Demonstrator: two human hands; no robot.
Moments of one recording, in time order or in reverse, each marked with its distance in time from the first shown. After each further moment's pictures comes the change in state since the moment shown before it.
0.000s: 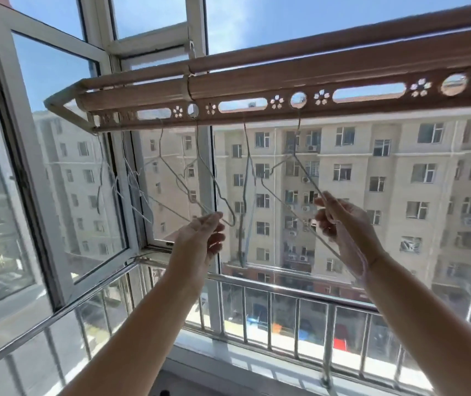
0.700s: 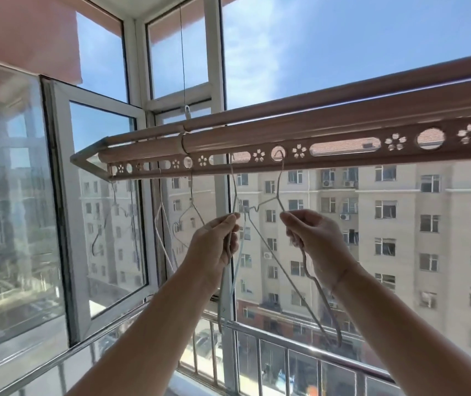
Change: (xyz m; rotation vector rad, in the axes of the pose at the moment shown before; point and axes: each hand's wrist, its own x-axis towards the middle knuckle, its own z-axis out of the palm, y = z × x) left_hand 0.029 0.039 0.092 -0.042 0.044 0.085; right_hand 0.049 -0.039 0.018 -0.003 -0.181 -0.155
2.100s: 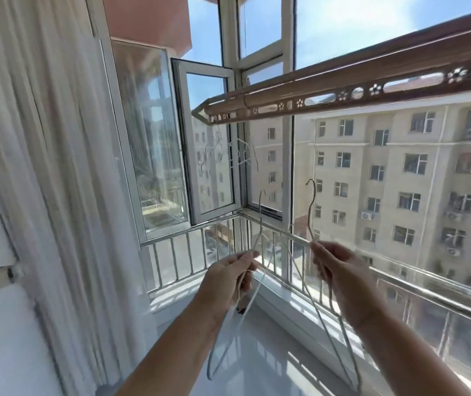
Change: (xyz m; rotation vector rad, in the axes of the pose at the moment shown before) left_hand -0.441 -0.064 0.105 0.111 0.391 -0.161; right_hand -0.334 -0.086 -0.197 0.282 -0.284 0.371
